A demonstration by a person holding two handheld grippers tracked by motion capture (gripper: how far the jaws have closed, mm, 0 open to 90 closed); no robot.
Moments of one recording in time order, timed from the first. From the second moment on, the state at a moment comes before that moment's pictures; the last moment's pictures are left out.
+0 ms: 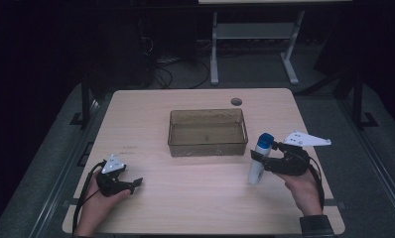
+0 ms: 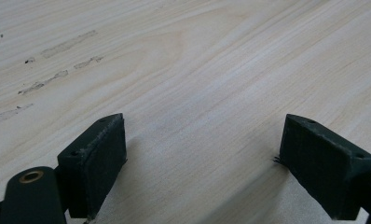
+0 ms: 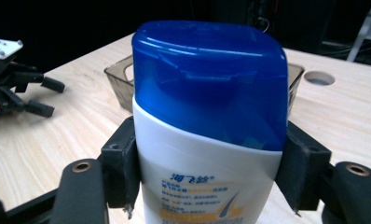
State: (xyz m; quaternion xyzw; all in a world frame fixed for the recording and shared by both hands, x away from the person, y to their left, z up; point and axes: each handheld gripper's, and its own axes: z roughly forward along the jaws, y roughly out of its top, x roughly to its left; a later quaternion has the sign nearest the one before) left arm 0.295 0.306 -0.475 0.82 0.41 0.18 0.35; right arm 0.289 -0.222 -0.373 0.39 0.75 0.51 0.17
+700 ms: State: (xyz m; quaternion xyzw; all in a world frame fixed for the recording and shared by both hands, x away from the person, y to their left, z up) left arm 0.294 0.305 -0.475 0.82 0.41 0.18 0.35; right arm 0.313 -0.219 -0.349 0.39 0.73 0.53 0.19
